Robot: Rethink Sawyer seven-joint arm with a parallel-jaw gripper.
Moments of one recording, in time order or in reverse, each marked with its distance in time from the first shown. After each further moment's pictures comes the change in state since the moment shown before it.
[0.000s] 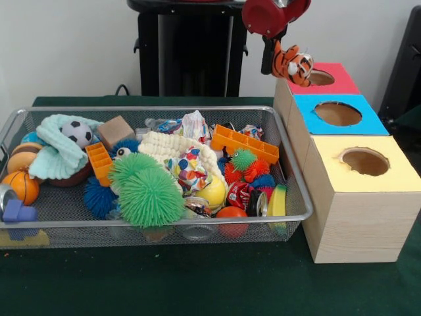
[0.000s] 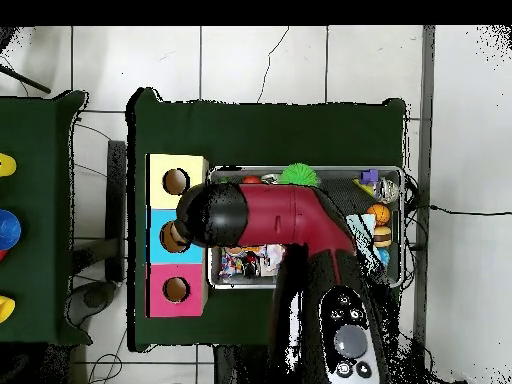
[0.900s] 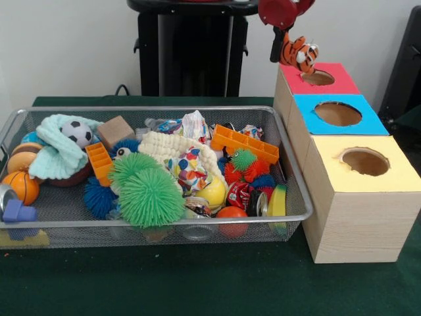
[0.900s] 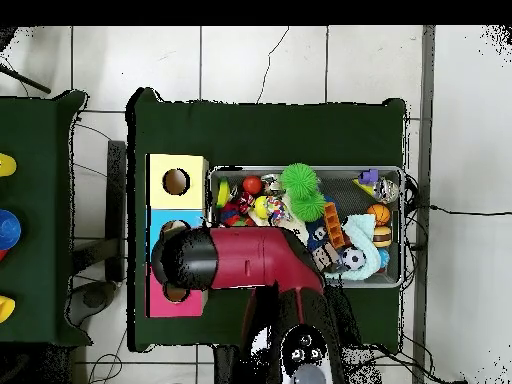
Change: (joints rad) arm 0.102 -0.055 -0.075 0.154 0.000 -0.087 0.006
